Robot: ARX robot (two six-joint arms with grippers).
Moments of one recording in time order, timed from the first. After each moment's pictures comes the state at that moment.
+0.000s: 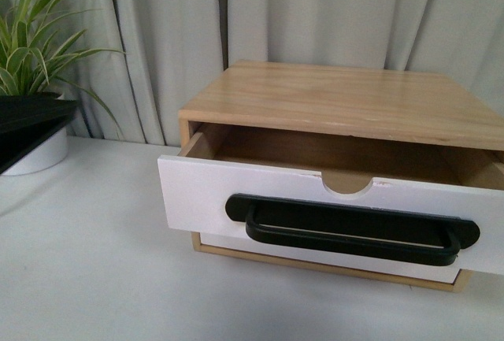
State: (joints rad) left arm -0.33 0.77 0.42 0.26 0.10 0.59; right arm -0.28 0.56 0.38 -0.01 -0.76 -0.52
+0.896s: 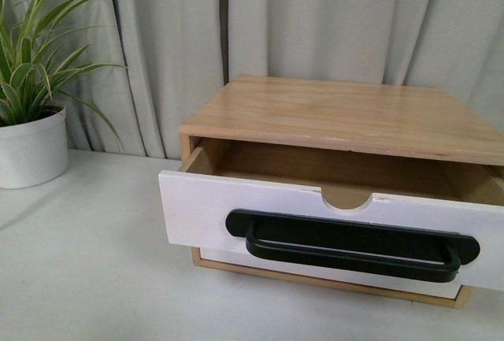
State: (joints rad) left arm 0.00 0.29 0.12 0.17 0.00 0.01; right arm -0.14 0.12 0.13 -0.02 -0.12 -0.02
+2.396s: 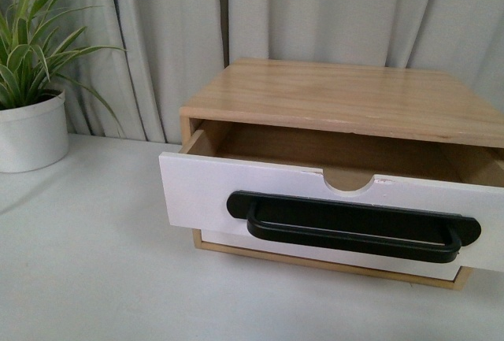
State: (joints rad) left arm 0.00 0.00 0.01 0.00 0.00 0.00; right arm 0.00 0.00 0.01 0.00 0.00 -0.01
